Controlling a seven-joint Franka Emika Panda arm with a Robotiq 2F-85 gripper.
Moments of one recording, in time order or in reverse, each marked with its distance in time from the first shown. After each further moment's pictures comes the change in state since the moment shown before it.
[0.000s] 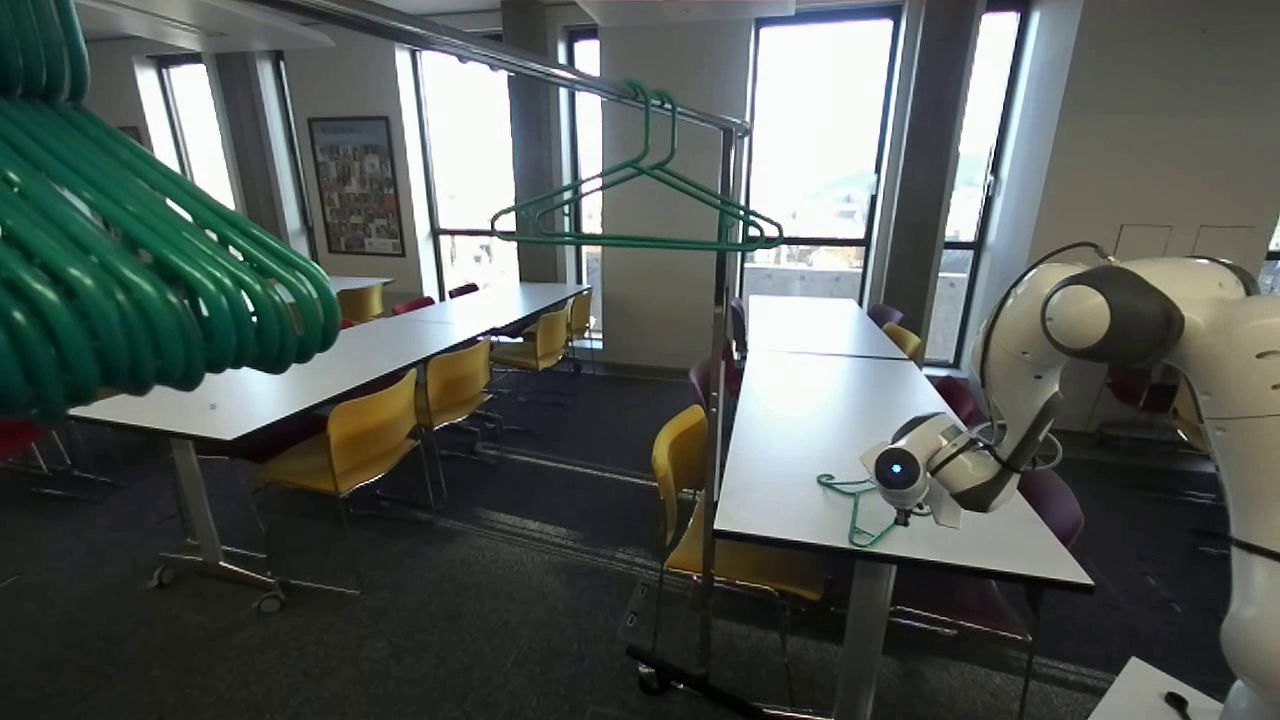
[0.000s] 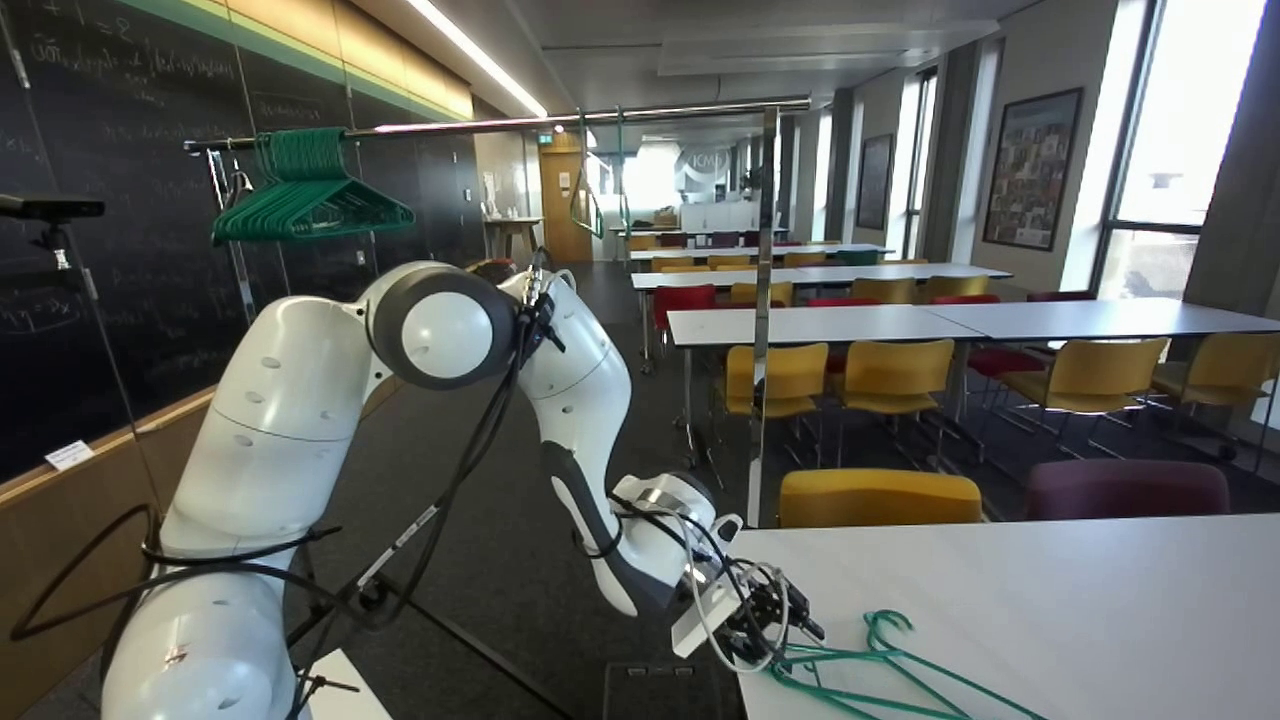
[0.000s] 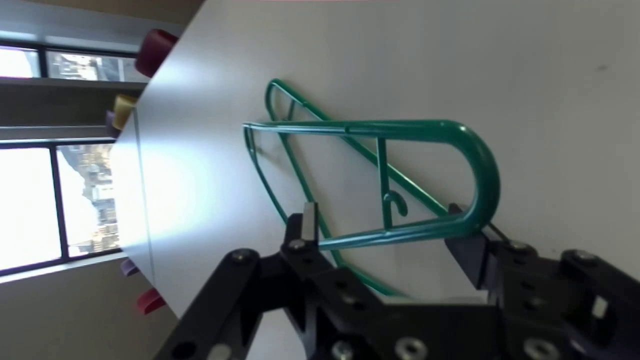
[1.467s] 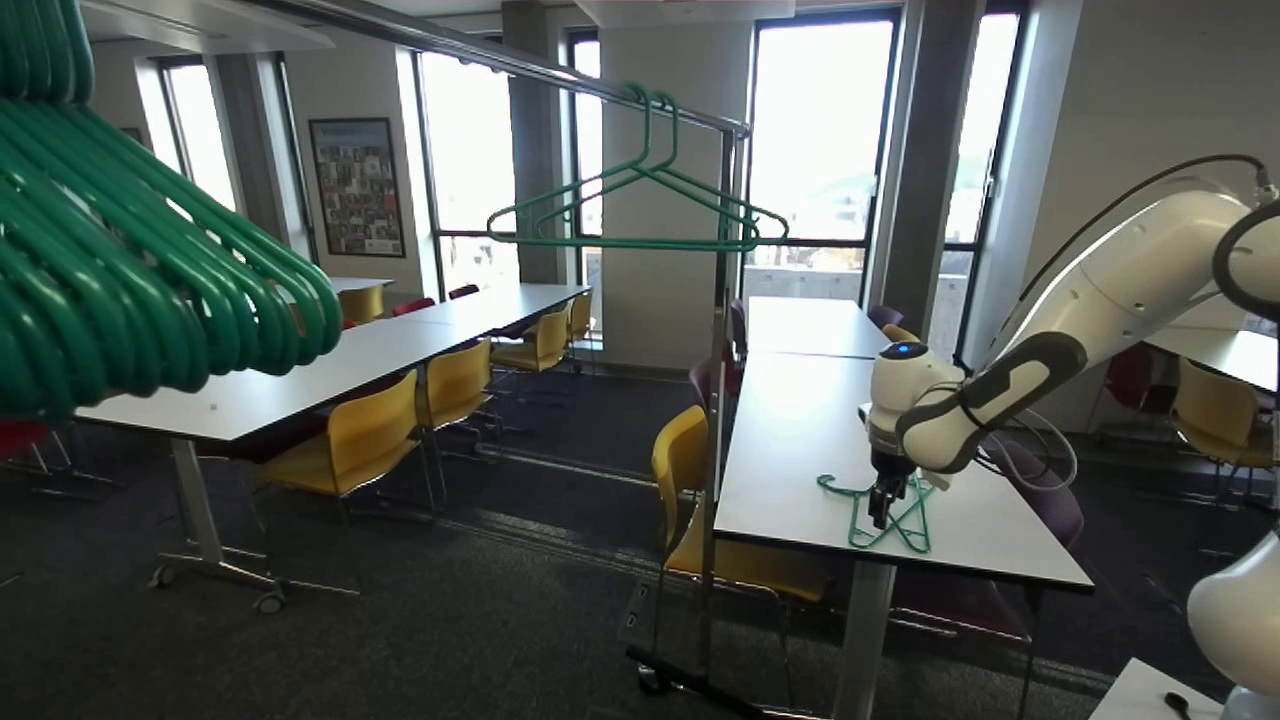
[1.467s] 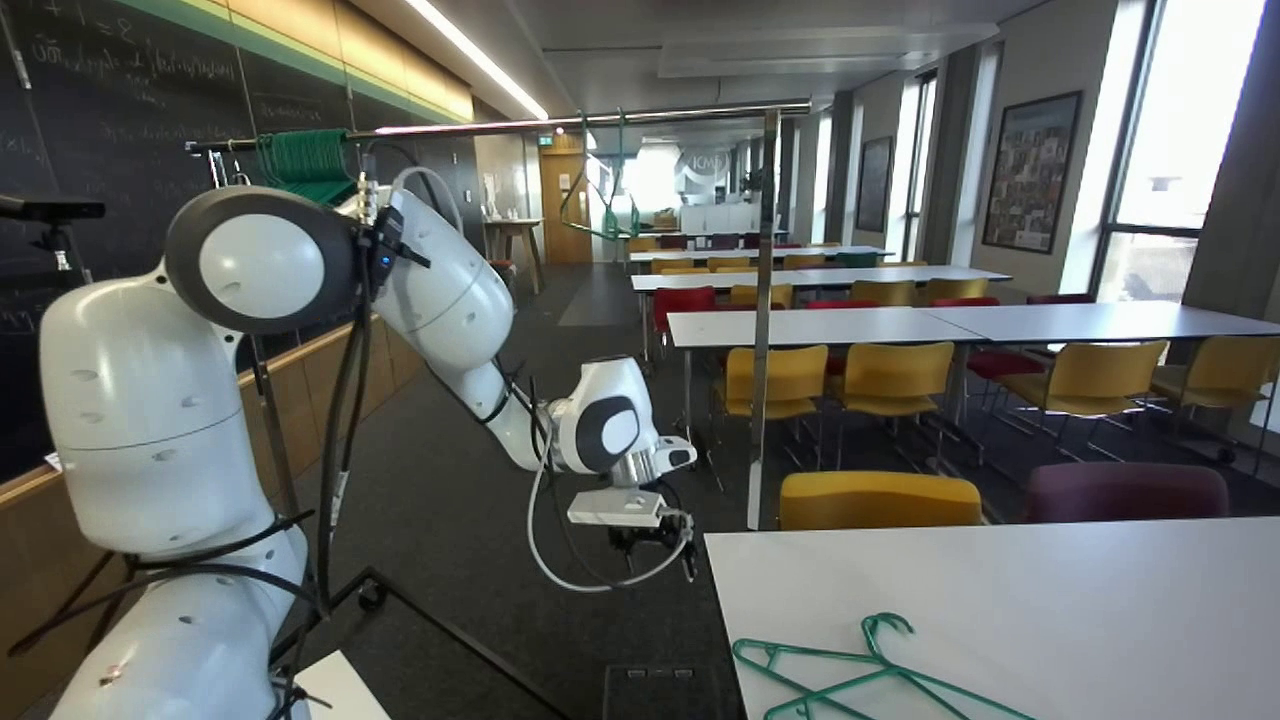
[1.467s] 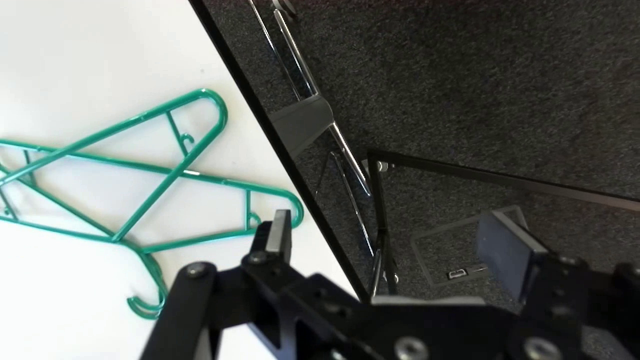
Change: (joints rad) arm -0.343 -0.456 0.522 -0.300 1.460 0.045 -0.964
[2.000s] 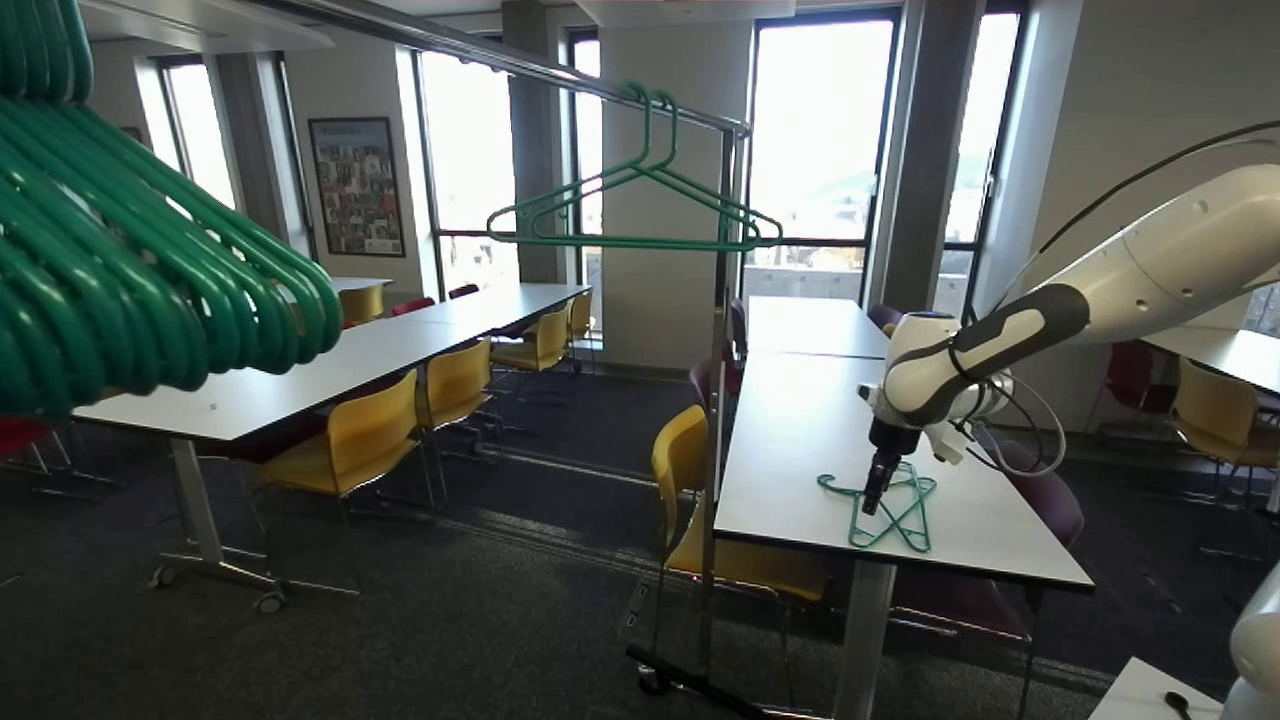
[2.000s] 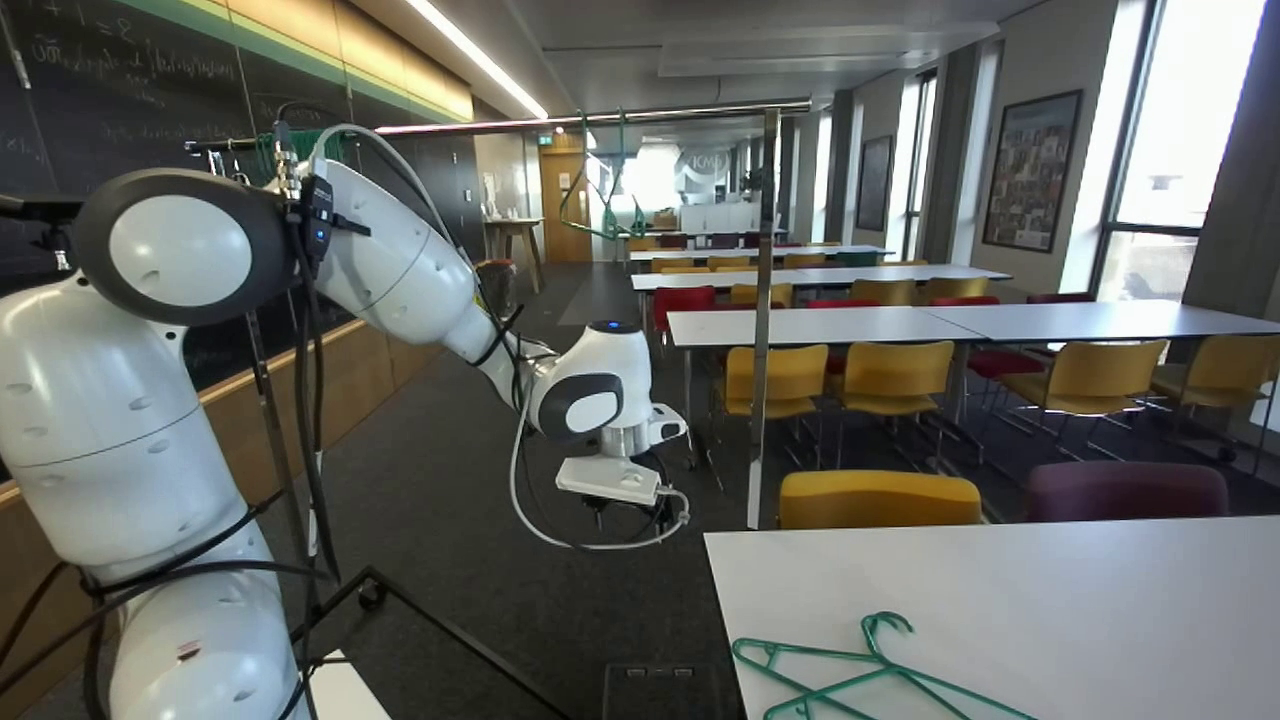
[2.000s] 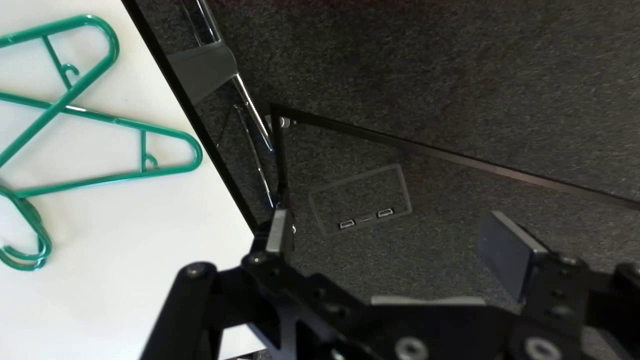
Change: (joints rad) arm 0.417 -0.134 -0.377 -0.019 0.511 -0.092 -0.502
